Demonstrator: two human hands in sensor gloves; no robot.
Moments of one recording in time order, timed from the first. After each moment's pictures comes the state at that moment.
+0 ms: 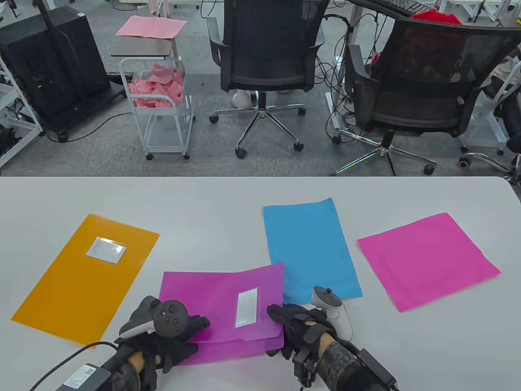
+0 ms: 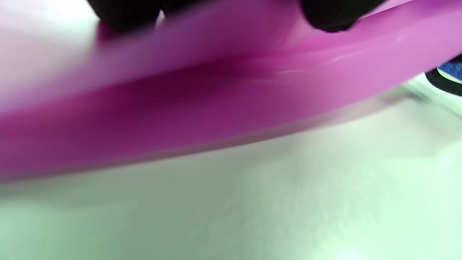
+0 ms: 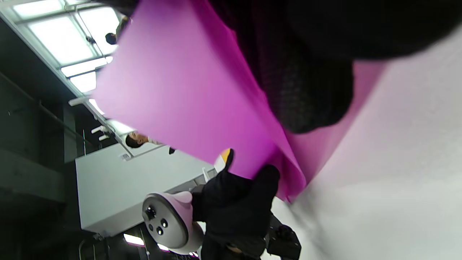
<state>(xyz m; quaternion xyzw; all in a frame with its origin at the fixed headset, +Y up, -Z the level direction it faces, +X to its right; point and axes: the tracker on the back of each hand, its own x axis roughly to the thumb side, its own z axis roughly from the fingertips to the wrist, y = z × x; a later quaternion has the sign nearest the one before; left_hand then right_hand) -0.233 -0.757 -0.300 -0.19 -0.25 0.11 0.94 0.084 -0.796 -0.323 0.05 0.42 0.61 0.67</state>
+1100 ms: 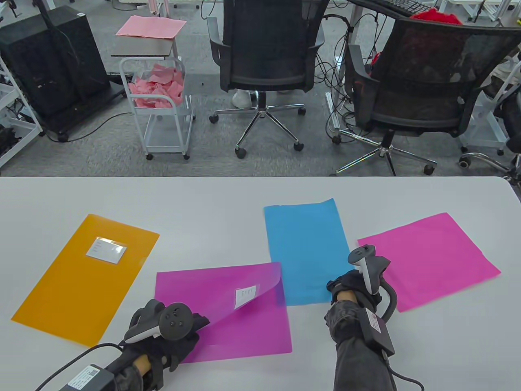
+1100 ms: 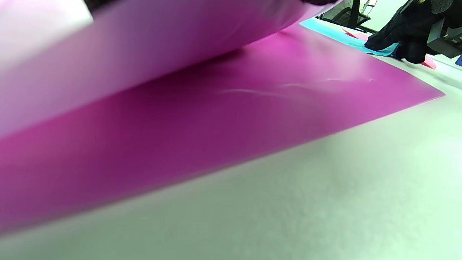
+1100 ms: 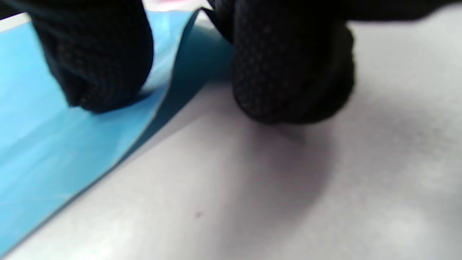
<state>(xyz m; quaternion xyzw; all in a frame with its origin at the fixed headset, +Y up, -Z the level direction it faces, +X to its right) -0.229 -0.757 -0.302 -0.18 -0.25 0.08 0.95 0.206 -0.766 -0.396 -0.38 0.18 0.89 0.18</state>
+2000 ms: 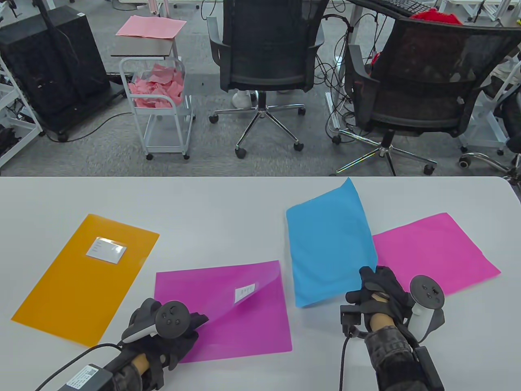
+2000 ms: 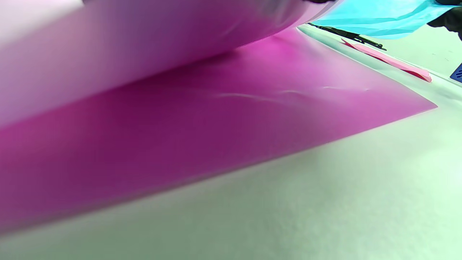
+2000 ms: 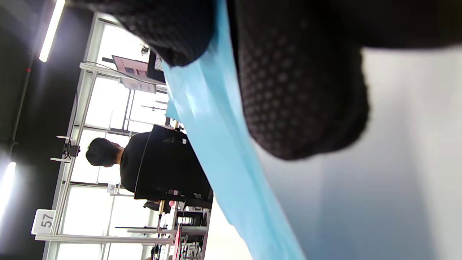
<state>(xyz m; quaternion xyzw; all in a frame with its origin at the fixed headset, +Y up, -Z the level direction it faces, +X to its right) -0.233 -0.758 -0.304 -0.17 -0.25 0.11 0.95 0.248 -0.735 -0.321 -0.28 -0.01 0.71 0.64</state>
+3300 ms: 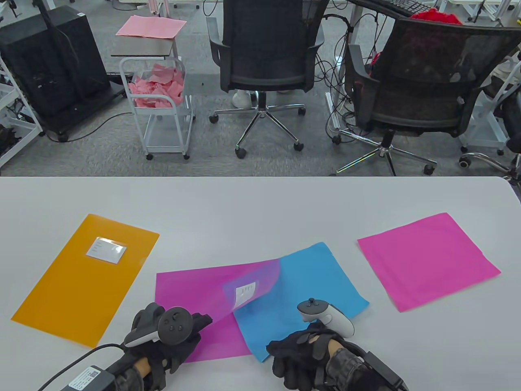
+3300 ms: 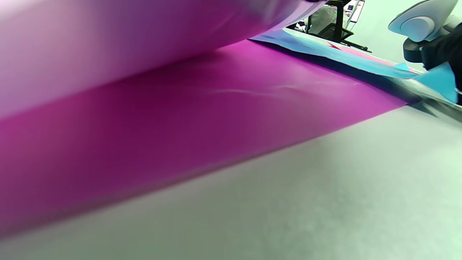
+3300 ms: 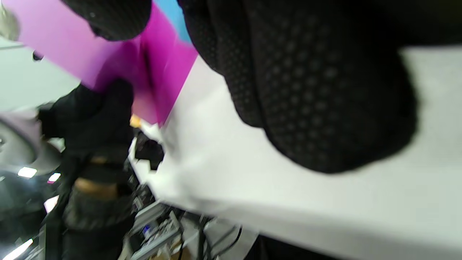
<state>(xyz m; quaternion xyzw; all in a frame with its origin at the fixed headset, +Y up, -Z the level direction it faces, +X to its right) -0.227 -0.760 -0.298 -0.14 -0.27 0.10 0.95 0.086 -0.813 -0.294 0.10 0.62 0.62 0.47</state>
